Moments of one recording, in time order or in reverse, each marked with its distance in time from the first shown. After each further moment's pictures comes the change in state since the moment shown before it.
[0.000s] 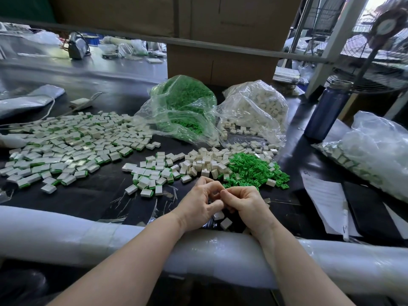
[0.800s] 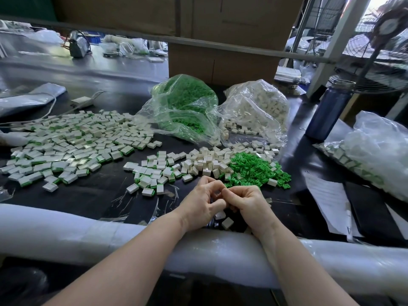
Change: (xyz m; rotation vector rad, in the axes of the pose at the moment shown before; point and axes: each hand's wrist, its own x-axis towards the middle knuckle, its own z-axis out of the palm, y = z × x) left_hand -0.002 0.004 0.000 0.022 -0.002 0.003; right_hand -0.001 0.000 0.000 0.050 0.004 -0.014
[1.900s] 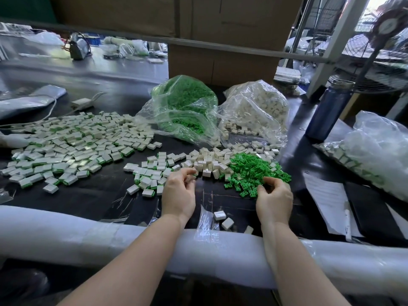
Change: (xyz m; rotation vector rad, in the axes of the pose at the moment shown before) left_hand 0.000 -0.011 -0.011 0.117 0.652 -0.175; right_hand 0.011 0.008 -0.023 -0.509 0.816 0.075
